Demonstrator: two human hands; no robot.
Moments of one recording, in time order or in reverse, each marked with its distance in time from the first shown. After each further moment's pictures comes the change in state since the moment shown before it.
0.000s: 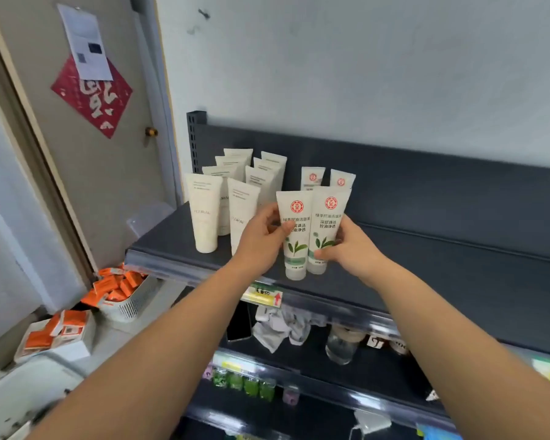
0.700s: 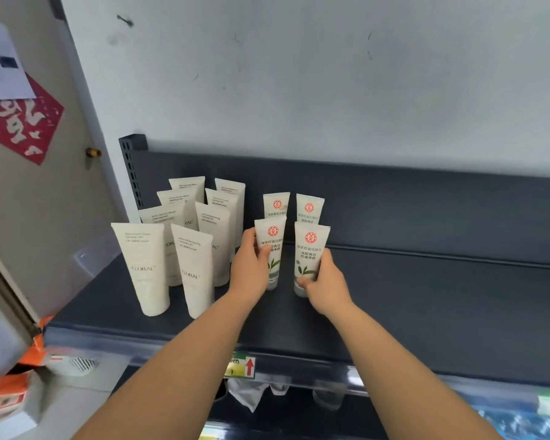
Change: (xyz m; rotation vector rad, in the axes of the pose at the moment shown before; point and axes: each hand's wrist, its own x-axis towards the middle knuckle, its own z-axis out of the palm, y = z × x) left_hand 0.097 -0.056 0.050 0.312 0.098 -0.060; right_hand 0.067 0.062 -0.009 -0.245 0.358 0.141
